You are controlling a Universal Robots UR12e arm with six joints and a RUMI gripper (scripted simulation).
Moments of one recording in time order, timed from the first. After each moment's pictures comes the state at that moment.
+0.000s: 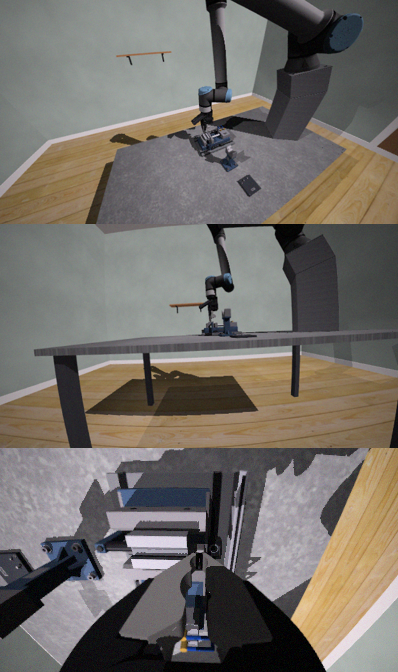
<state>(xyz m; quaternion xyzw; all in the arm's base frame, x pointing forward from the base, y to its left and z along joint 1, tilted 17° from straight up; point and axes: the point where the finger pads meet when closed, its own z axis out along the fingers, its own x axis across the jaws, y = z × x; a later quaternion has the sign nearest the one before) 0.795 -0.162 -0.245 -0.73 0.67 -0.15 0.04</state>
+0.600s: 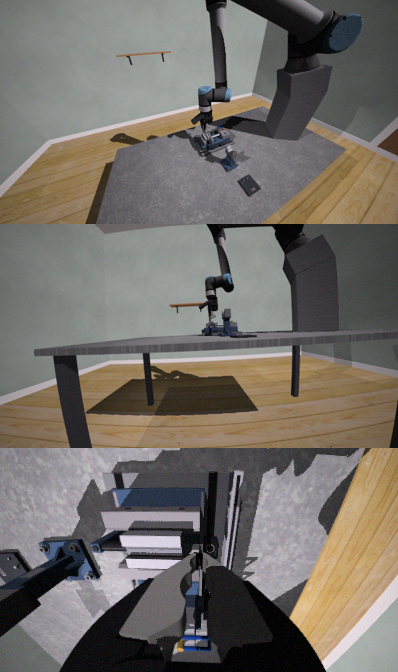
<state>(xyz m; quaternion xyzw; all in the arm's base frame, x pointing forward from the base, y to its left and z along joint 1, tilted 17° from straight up) 0.796 -0.168 -0.244 -0.73 0.67 -0.15 0.04</state>
